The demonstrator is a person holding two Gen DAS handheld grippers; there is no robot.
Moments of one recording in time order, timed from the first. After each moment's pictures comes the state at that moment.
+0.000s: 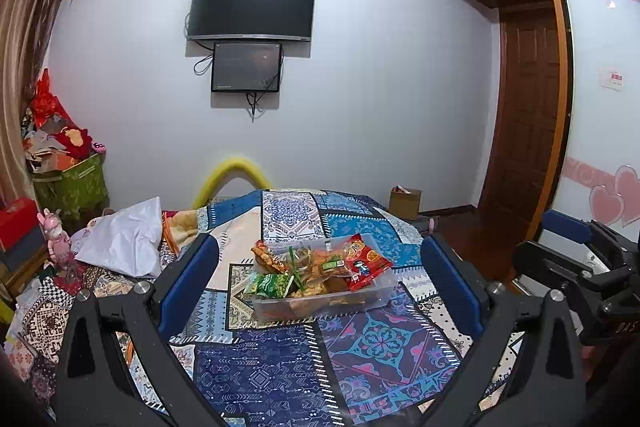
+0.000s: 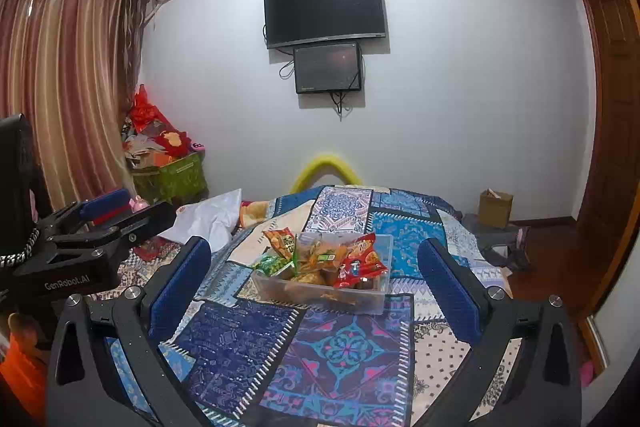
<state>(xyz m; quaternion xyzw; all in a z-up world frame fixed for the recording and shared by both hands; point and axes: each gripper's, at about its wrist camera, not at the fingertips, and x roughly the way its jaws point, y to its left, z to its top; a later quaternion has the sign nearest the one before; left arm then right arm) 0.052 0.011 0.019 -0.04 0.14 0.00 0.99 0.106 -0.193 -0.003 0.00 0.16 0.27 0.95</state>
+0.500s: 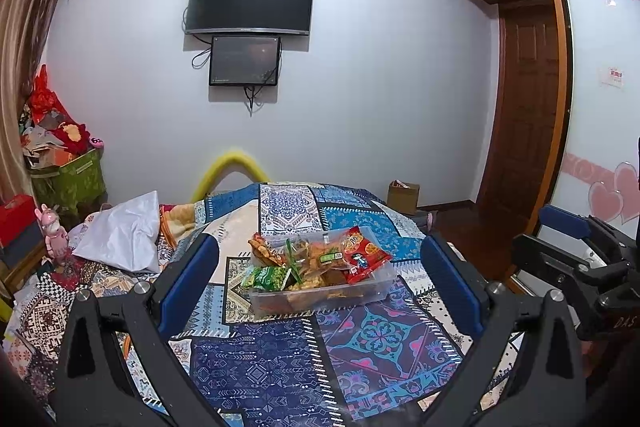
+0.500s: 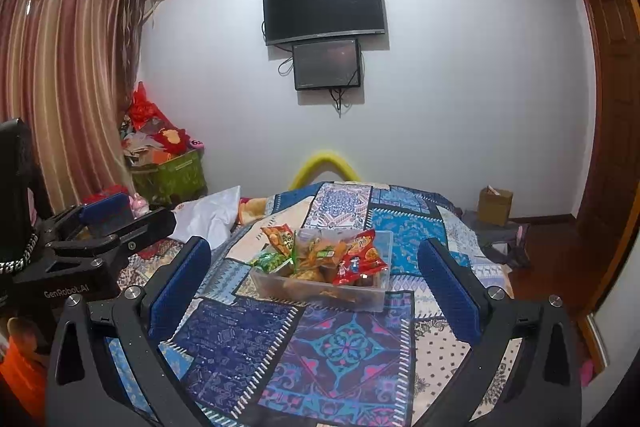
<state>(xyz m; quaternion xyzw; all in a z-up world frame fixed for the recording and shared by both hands) 0.056 0.011 0.012 -0.04 0.15 0.00 0.99 0.107 -0.193 -0.007 0.00 0.16 0.26 0.95</state>
